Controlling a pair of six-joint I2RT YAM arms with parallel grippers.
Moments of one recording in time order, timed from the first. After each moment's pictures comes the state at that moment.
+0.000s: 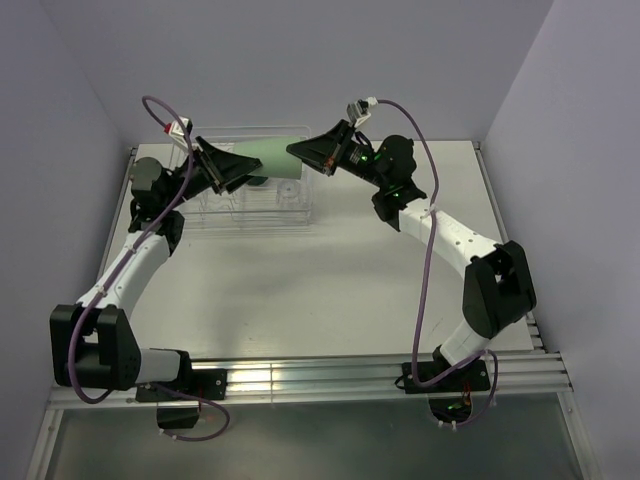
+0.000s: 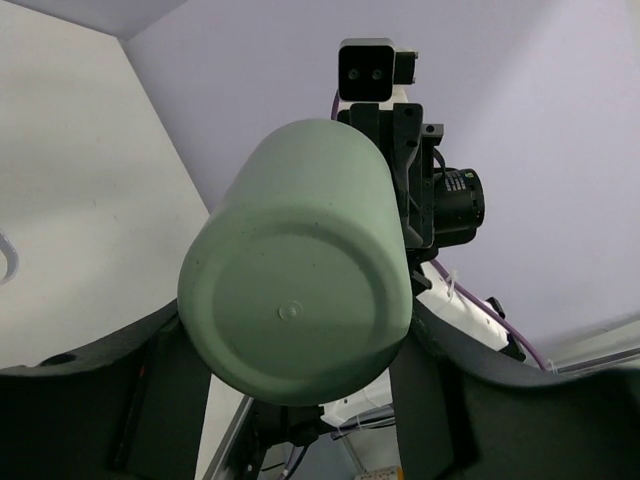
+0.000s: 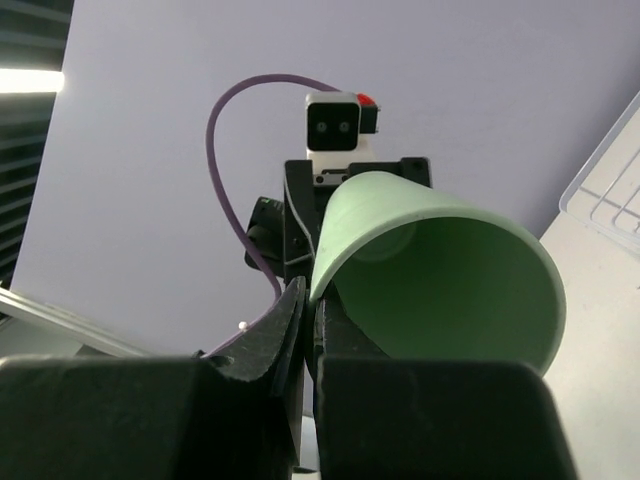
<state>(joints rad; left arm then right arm) -0.11 1.33 0.96 0.59 0.89 -1.27 0.49 1.61 1.25 0.69 -0.62 1.37</state>
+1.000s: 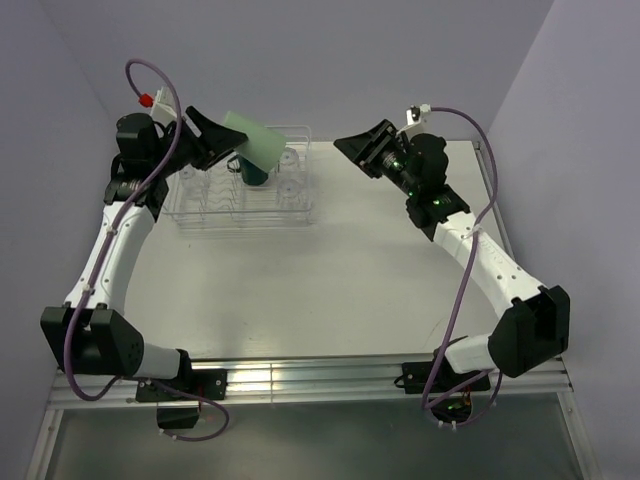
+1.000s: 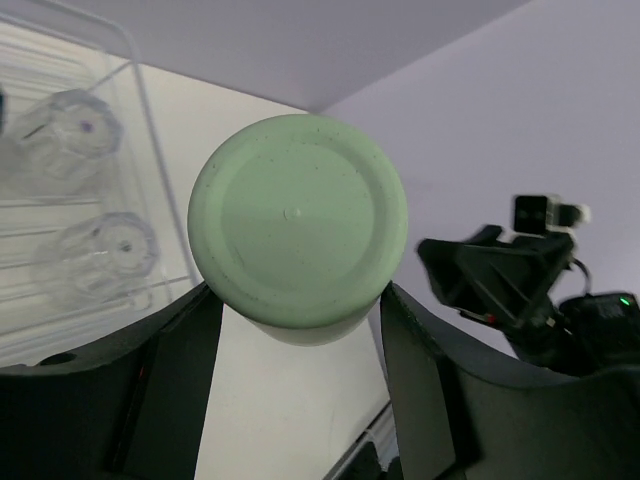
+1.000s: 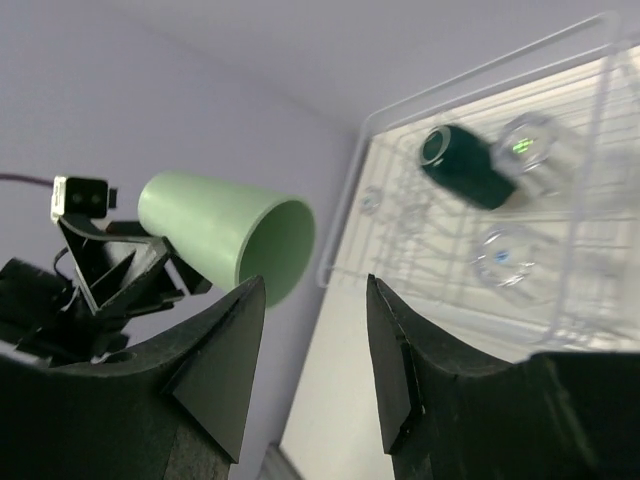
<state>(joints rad) -0.07 1.38 1.36 -0.11 0.64 -0.86 0.39 1.37 1.20 0.15 -0.24 0.98</state>
